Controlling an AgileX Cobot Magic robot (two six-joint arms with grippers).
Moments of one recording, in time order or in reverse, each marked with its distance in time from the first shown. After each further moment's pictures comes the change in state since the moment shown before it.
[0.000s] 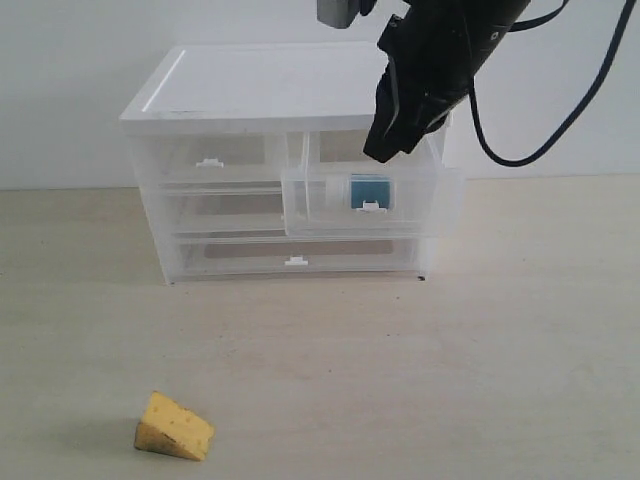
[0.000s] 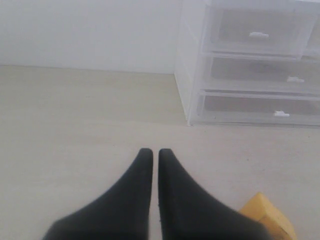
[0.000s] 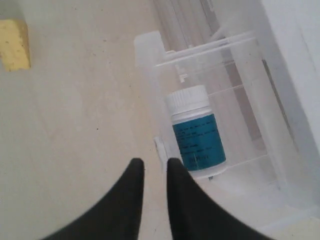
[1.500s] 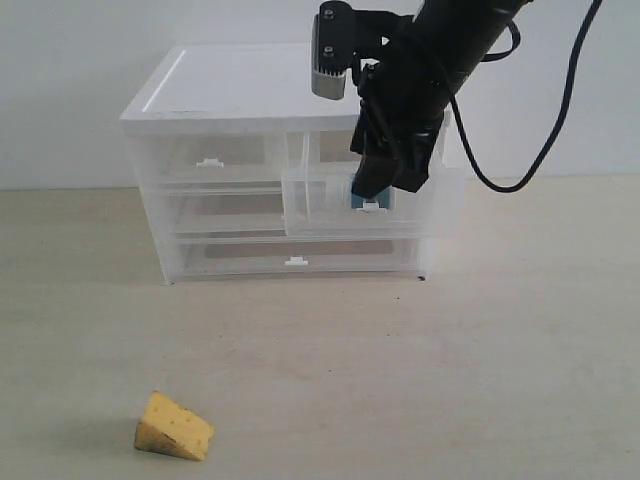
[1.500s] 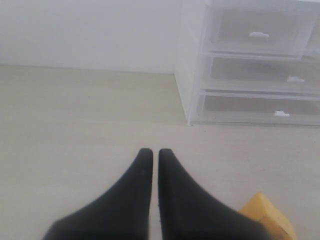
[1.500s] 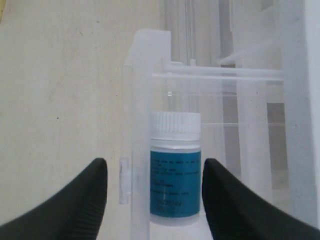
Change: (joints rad) left arm 0.000 0.000 0.000 0.000 0.000 0.000; right arm 0.000 0.102 0.000 0.012 -0.098 -0.336
